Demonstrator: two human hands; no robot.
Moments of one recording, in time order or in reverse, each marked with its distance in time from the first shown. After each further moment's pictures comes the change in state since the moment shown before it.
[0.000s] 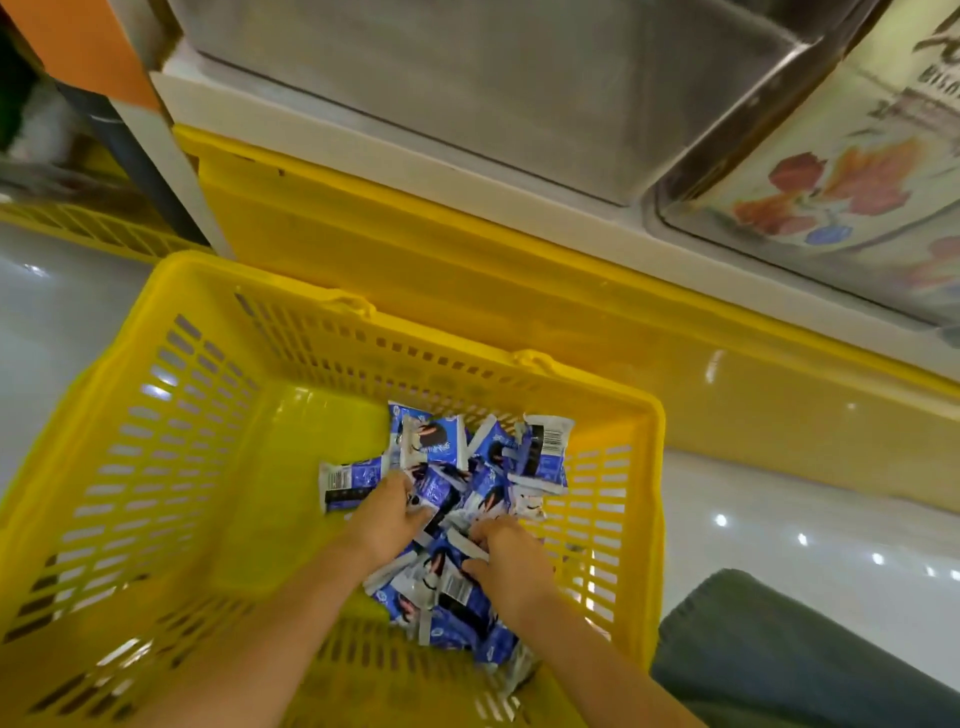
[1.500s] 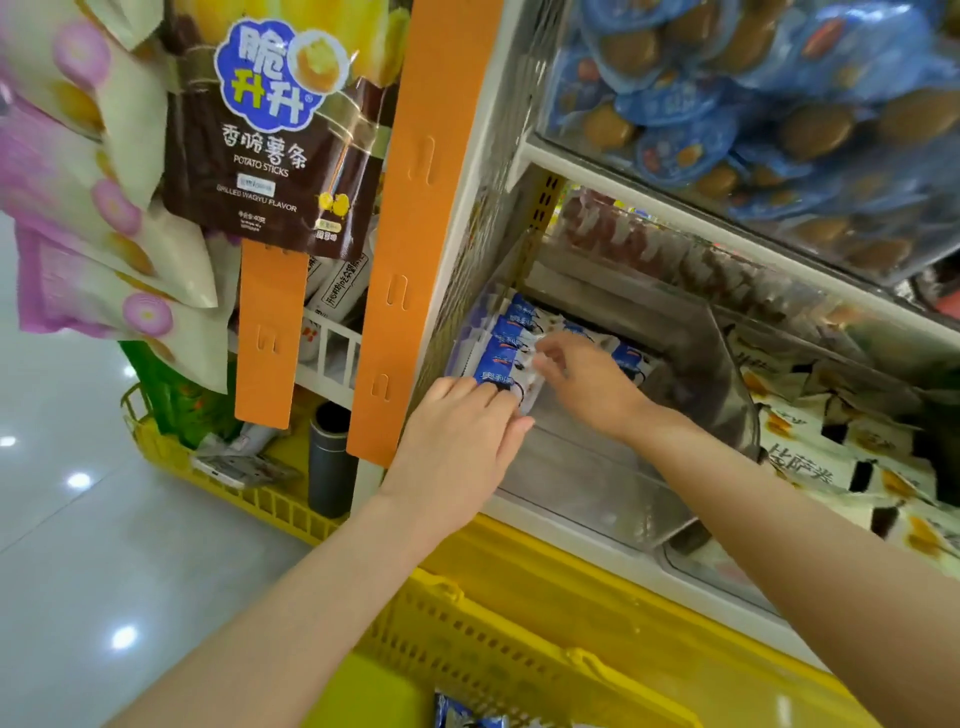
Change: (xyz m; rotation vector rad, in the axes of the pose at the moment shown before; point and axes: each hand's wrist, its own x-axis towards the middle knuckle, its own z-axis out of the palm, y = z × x) left_hand -0.160 0.201 -0.281 0.519 1.158 0.780; right_hand -0.009 -0.243 -0.370 -0.149 0.711 -0.612
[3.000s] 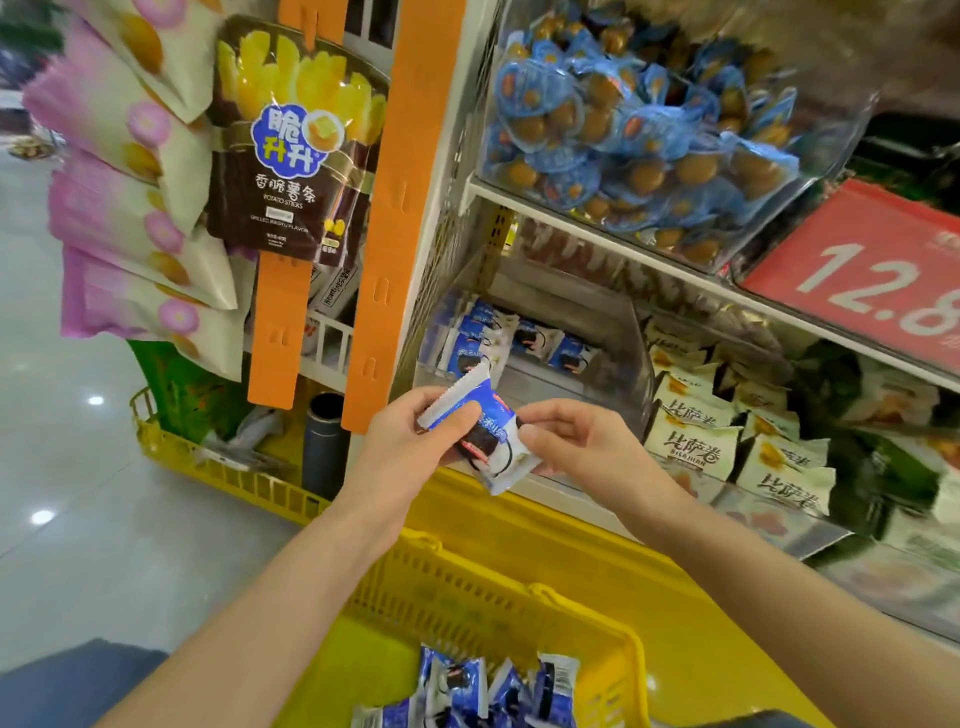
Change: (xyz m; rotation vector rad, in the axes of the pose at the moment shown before) left_hand -0.063 0.044 -0.067 -1.360 -0.032 -0.633; right_hand -0.179 -0.064 -0.044 0.716 -0.071 0.154
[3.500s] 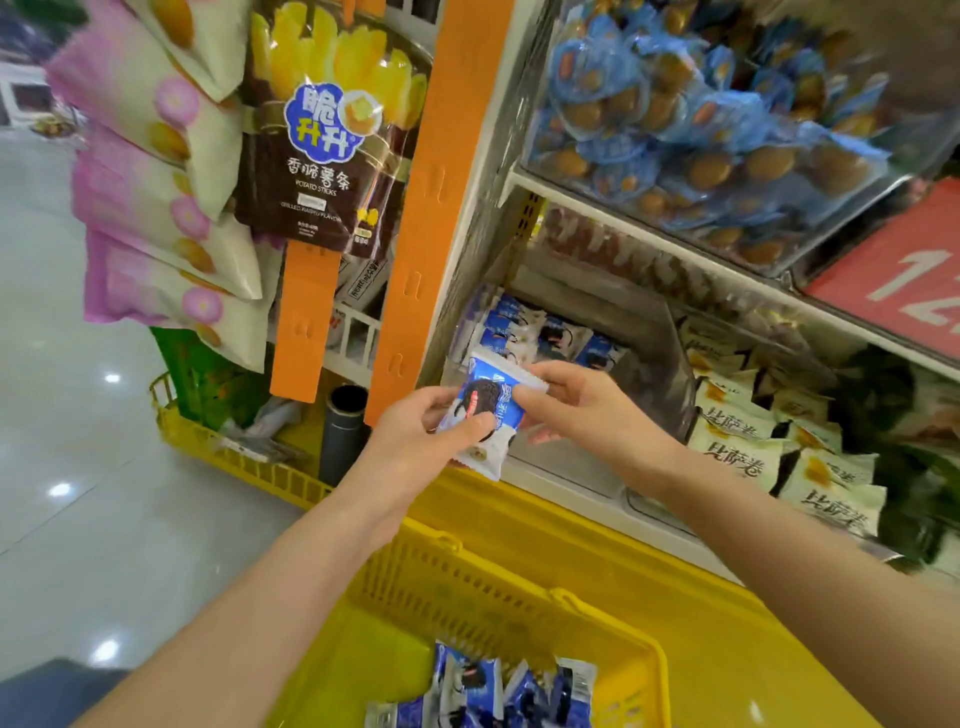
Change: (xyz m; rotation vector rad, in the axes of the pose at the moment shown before) left_hand 0.012 0.003 -0.025 0.068 0.001 -0.121; right_hand 0.046 -0.022 0.016 0.005 -0.126 -0.048
